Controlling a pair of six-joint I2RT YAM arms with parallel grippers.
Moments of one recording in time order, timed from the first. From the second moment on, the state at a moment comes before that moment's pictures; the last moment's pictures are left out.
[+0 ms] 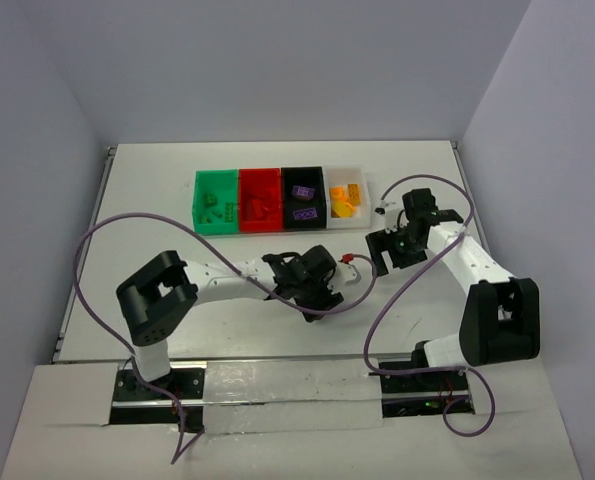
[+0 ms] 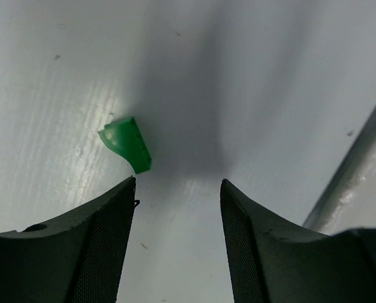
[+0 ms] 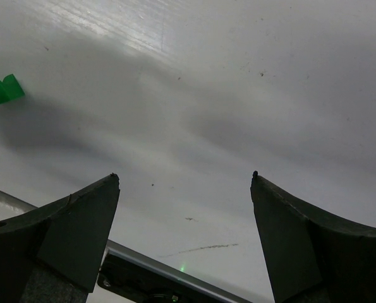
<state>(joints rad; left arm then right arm) -1.12 1.82 1.14 -0.34 0.11 0.05 0.08 1.39 0.93 -0.81 -0.27 -0.23</state>
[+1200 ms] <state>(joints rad) -1.01 1.74 1.11 -0.35 0.07 0.00 0.06 1.39 1.02 -0.82 -0.29 -0.23</state>
